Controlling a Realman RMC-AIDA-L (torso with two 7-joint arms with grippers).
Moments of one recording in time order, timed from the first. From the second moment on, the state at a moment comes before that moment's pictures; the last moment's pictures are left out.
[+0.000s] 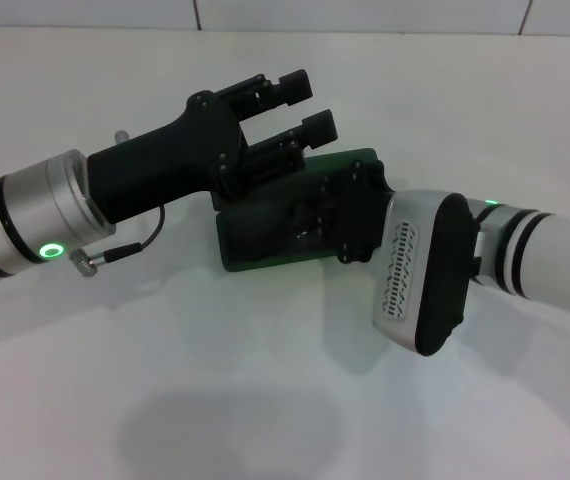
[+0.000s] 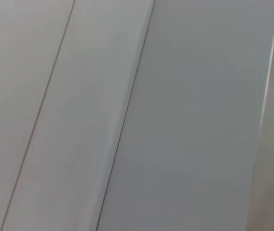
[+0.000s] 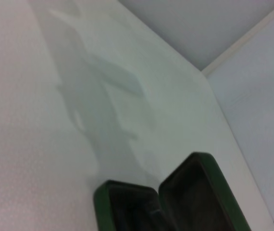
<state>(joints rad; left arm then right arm) -0.48 -2.06 1.11 0.41 1.20 1.67 -1.14 0.49 2.03 -2.19 -1.06 -1.51 -0.22 1.05</state>
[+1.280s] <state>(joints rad) -0.53 -2.03 1.11 0.42 1.25 1.28 -1.28 0.48 1.94 -1.15 -0.61 -1.34 -1.45 1.24</state>
